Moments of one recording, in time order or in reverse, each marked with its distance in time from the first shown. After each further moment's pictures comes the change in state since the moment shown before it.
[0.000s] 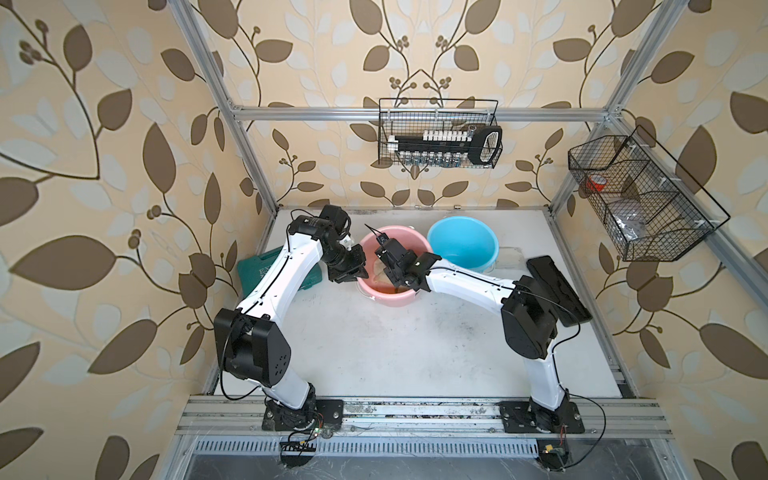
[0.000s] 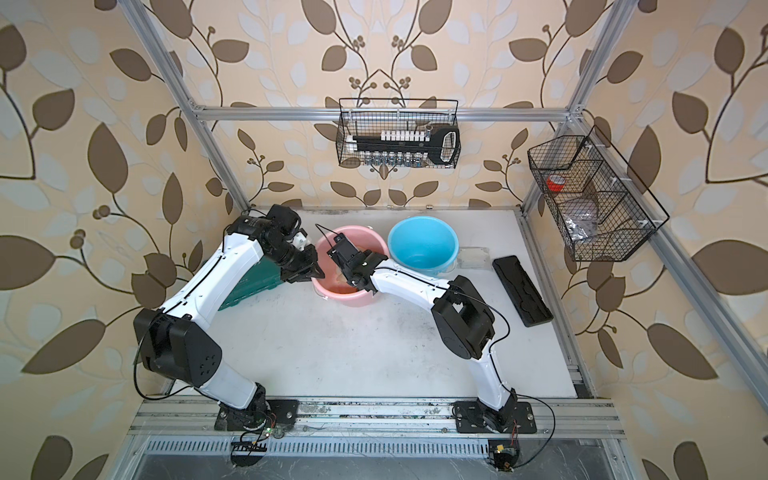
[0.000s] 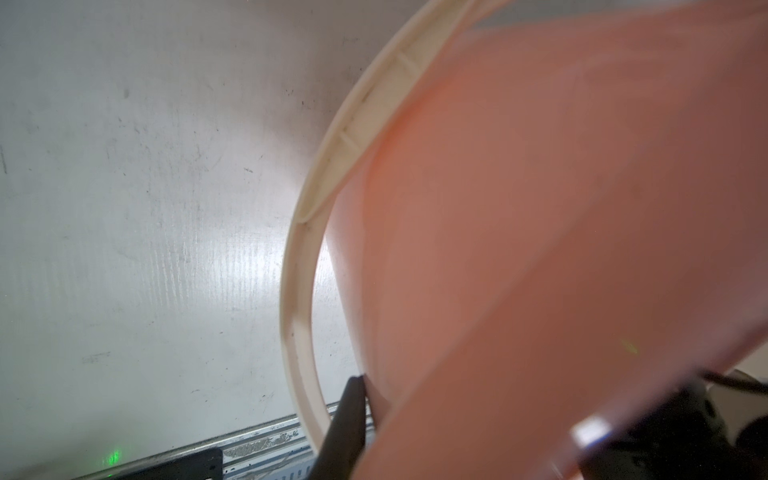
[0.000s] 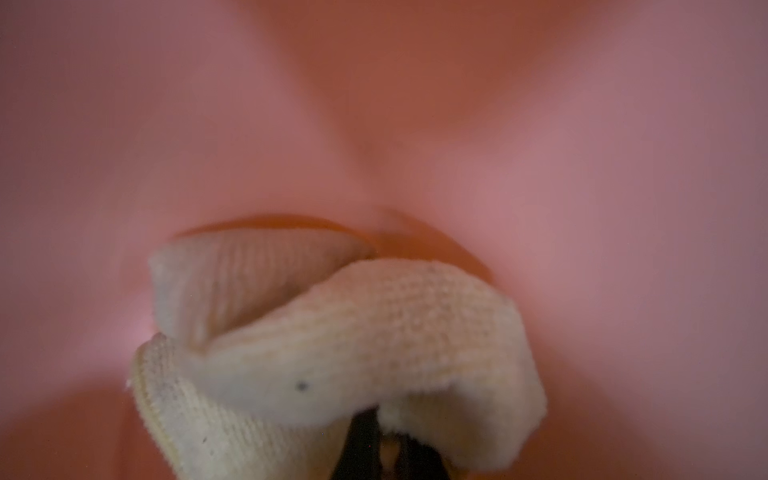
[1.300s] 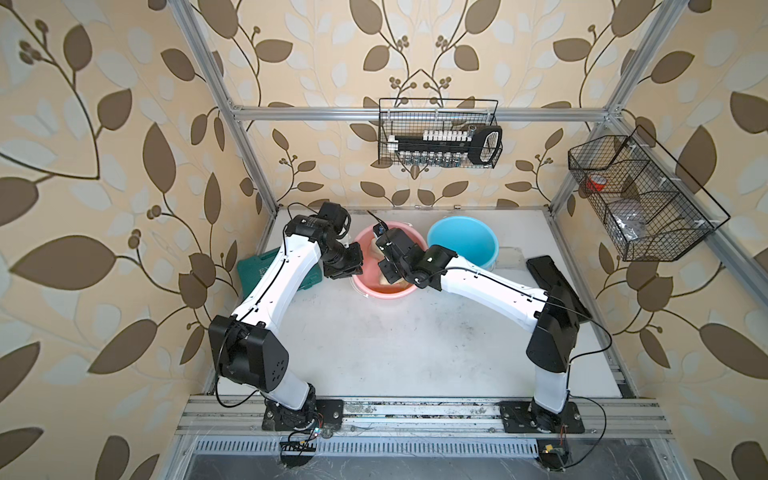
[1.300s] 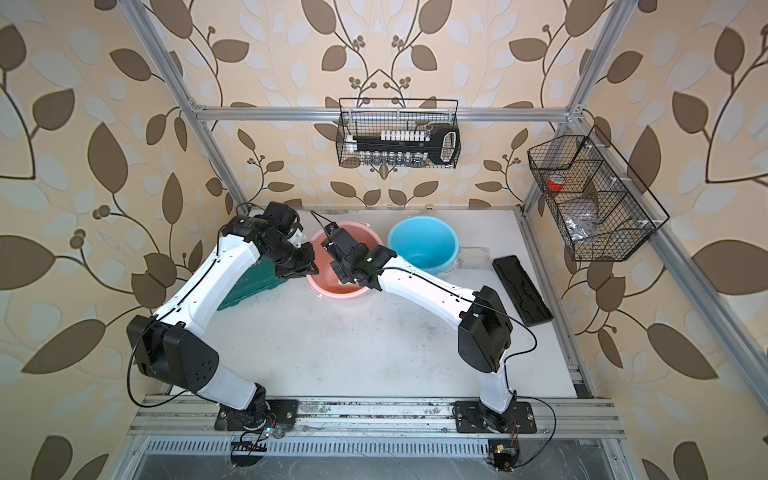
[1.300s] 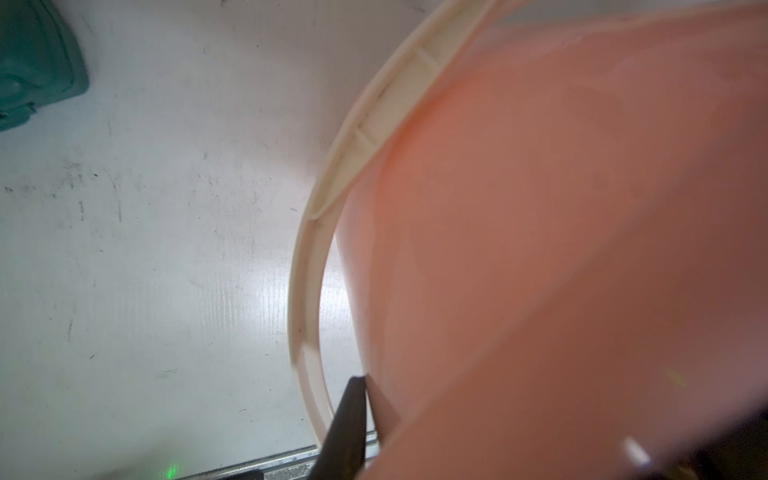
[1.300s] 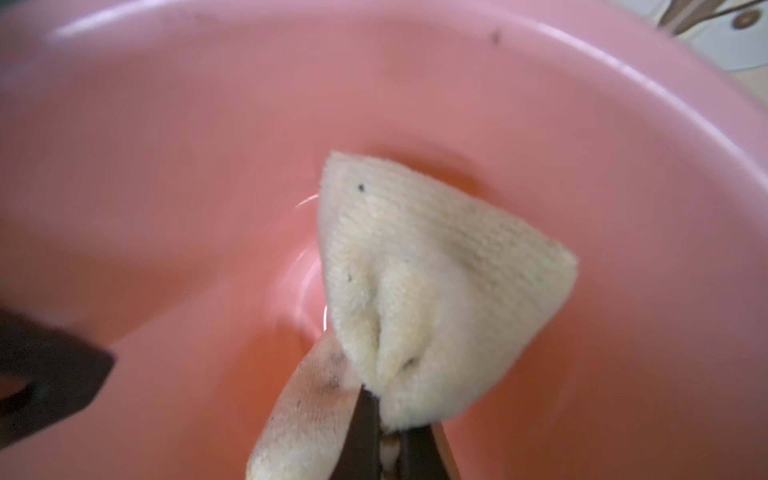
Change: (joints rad) left arm -0.010 -0.031 0.019 -0.014 -0.119 0.042; right arm 0.074 -0.162 0.047 -0.063 -0.074 0.055
